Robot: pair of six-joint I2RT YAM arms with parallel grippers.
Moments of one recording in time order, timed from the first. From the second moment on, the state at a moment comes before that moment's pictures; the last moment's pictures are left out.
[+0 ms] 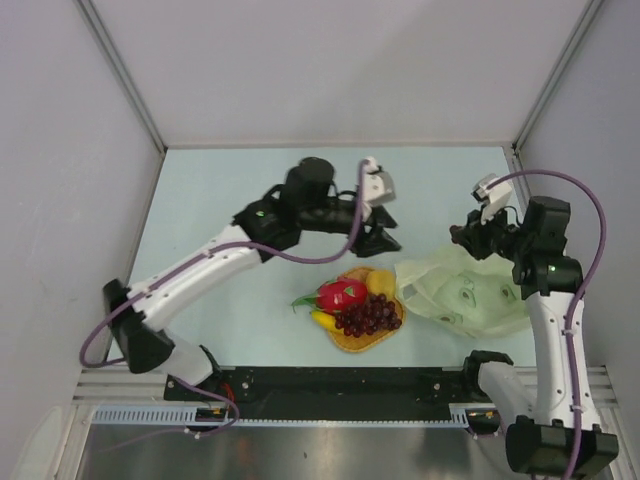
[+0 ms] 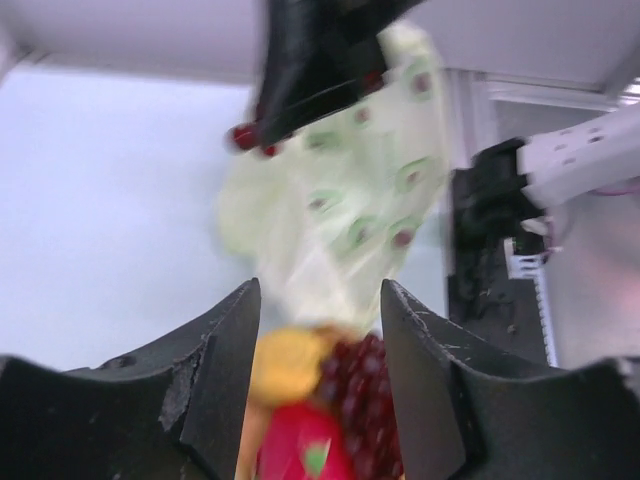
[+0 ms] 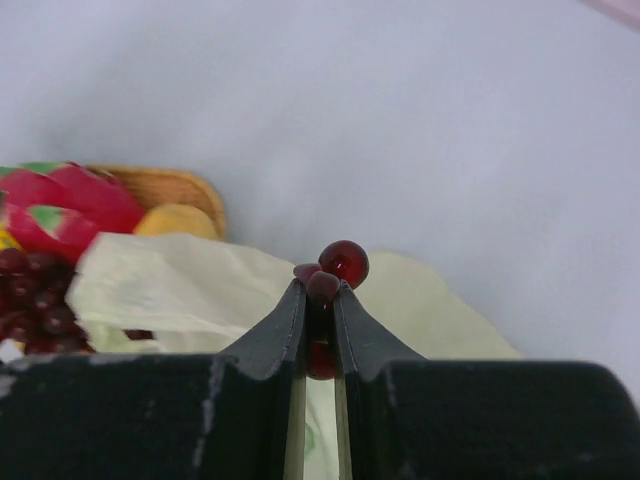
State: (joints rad) left arm -0.94 1.52 1.55 -0.32 0.59 0.12; right arm -0.14 0.88 1.01 -0.71 -0.65 -0.40
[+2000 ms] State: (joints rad) left arm -0.26 1.19 1.15 -0.34 0.40 -0.01; right arm 0.50 1.16 1.17 -0.40 -0.31 -0.19
